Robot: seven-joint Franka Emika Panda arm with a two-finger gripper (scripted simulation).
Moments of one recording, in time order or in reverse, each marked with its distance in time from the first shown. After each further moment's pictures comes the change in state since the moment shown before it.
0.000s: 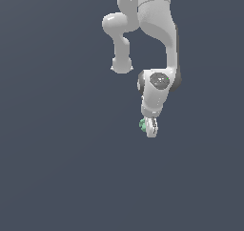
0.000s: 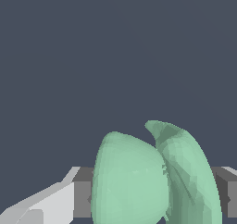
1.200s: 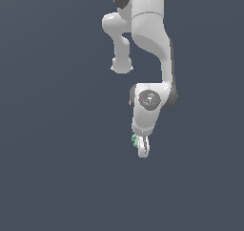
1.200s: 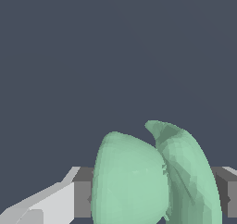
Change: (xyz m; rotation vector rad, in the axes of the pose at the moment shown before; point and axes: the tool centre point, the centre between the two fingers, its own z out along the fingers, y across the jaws) arm 0.047 -0.081 0.008 0.001 0.000 0.002
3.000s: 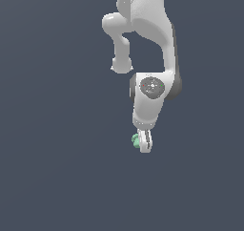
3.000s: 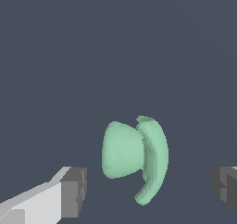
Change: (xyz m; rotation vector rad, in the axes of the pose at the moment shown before) arm 0.001 0.000 -0.050 -0.002 -0.001 -0.023
